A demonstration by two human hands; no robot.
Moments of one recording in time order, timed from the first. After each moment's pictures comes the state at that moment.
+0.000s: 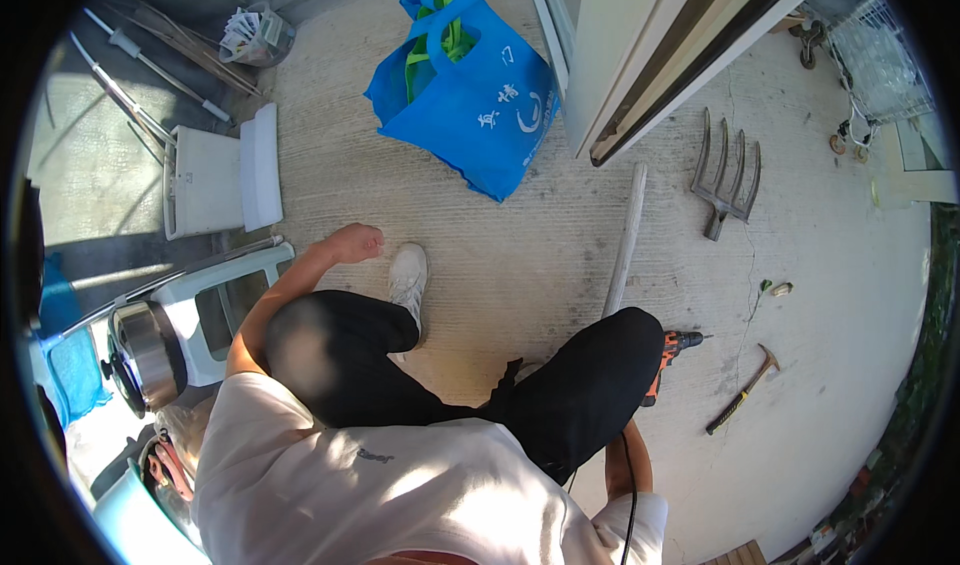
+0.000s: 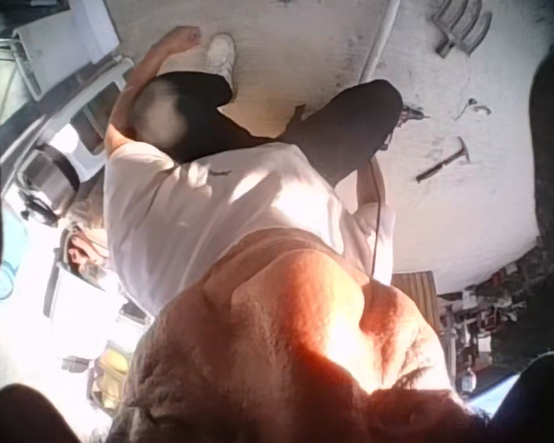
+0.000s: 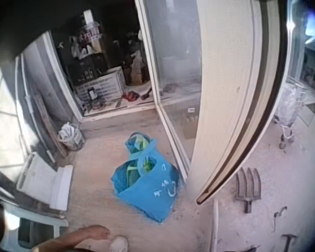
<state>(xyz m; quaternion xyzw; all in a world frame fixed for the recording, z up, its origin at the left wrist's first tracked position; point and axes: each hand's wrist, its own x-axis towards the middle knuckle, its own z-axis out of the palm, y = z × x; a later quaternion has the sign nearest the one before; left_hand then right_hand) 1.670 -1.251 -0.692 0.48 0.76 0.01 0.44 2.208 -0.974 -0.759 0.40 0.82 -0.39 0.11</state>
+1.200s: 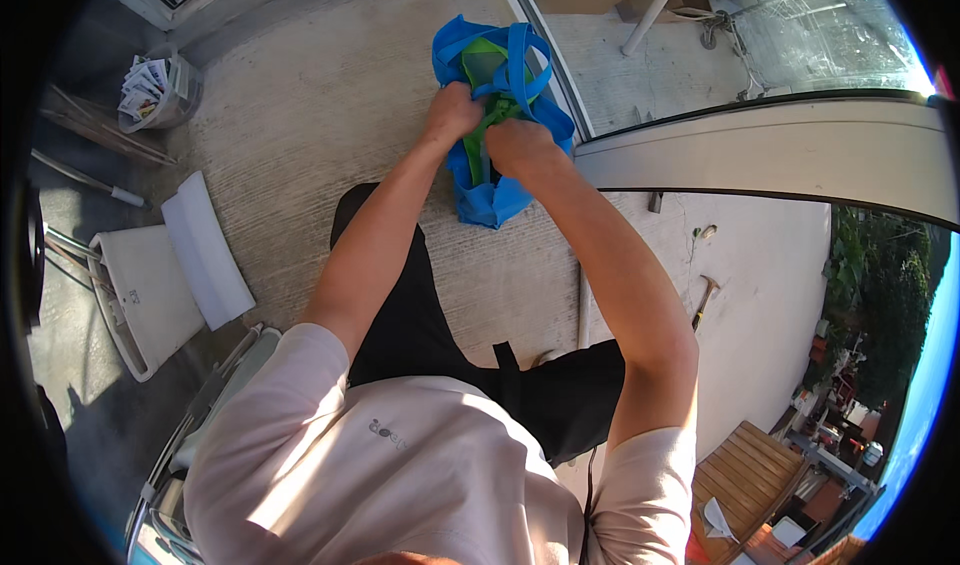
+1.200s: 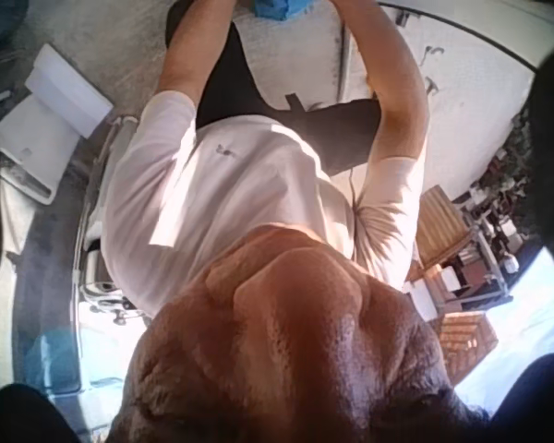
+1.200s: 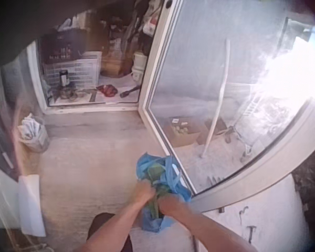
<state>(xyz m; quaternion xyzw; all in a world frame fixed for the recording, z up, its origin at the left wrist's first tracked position) 1.581 -0.913 -0.621 0.40 0.80 0.36 0.28 1.703 -0.892 -0.512 0.27 0.91 -0.05 0.31</state>
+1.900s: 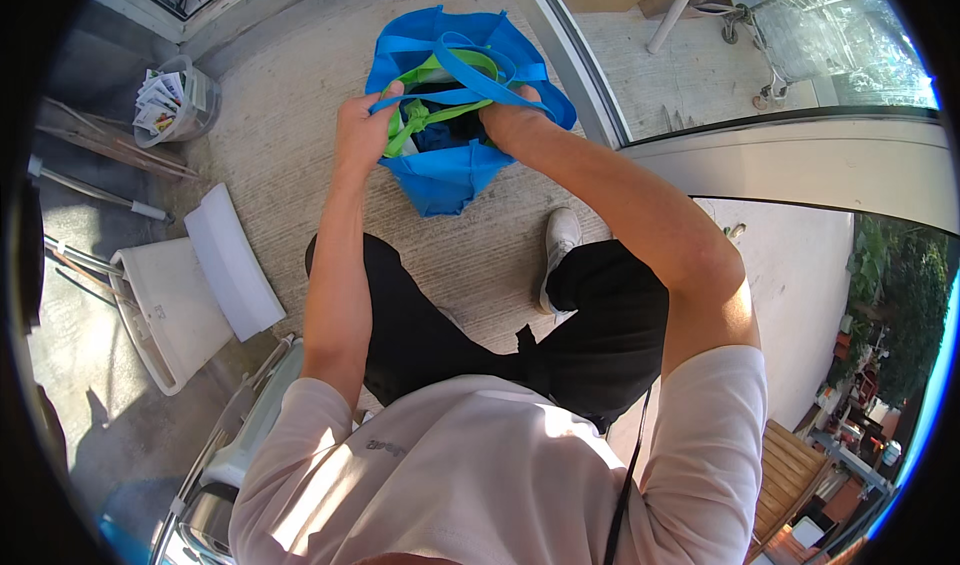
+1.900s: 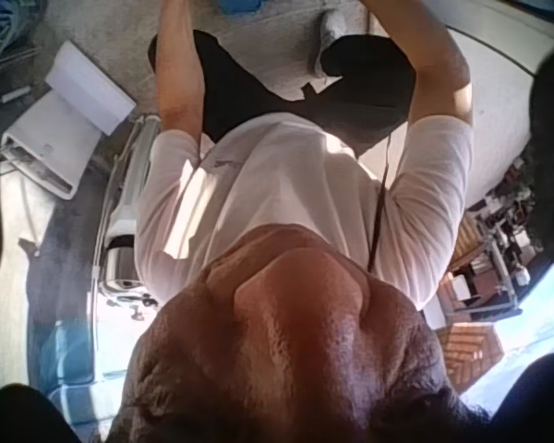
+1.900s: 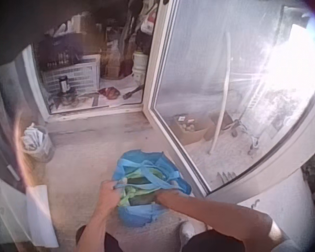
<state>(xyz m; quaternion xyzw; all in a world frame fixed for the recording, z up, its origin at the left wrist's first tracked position) 1.469 -1.044 -0.550 0.29 0.76 0.53 0.25 1.617 -0.889 -0.550 0.22 0.93 0.06 0.30</state>
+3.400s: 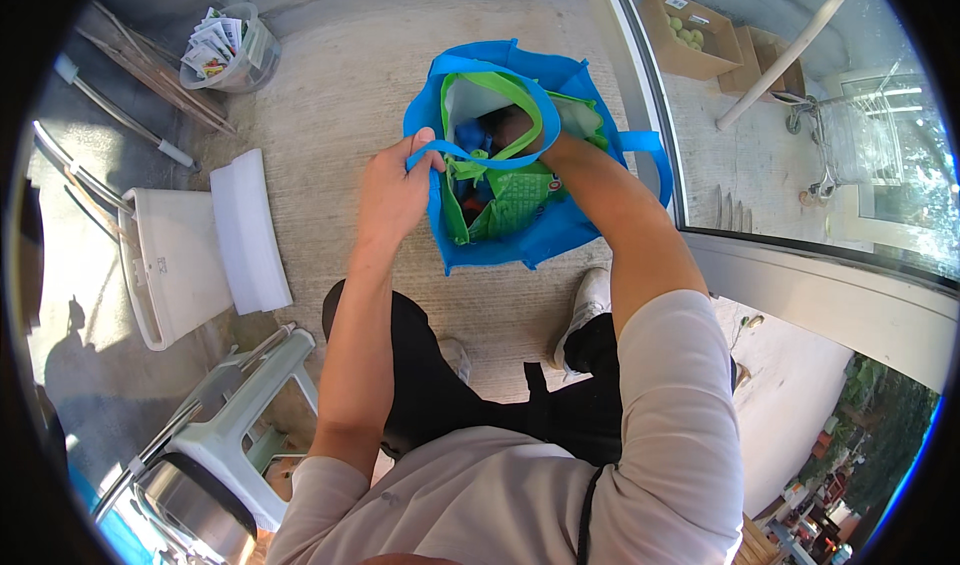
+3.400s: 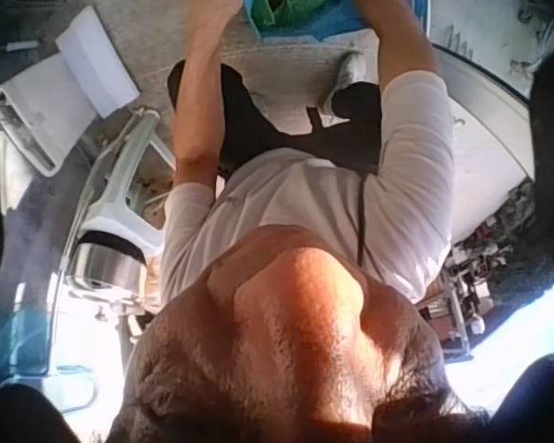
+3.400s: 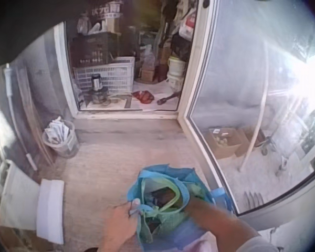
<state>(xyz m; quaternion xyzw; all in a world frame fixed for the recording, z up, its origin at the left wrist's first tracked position) 1.482 -1.091 -0.528 0.21 0.82 0.49 0.22 1.518 -0.834 -0.693 0.06 0.97 -0.18 0.18</state>
